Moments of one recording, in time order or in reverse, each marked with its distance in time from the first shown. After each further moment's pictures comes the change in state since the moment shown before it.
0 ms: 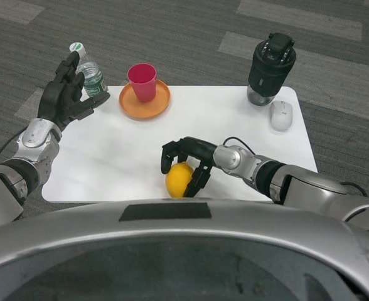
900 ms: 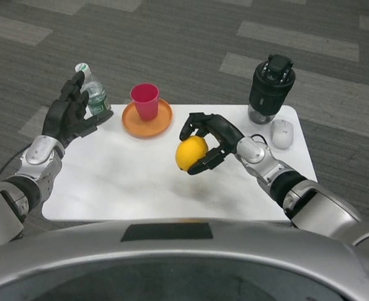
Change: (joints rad) left arm -0.003 -0.001 0.004 -0.002 0.000 0.002 0.000; right arm 0.055 -0.043 -0.478 -0.103 -0.002 -0.008 0.001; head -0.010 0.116
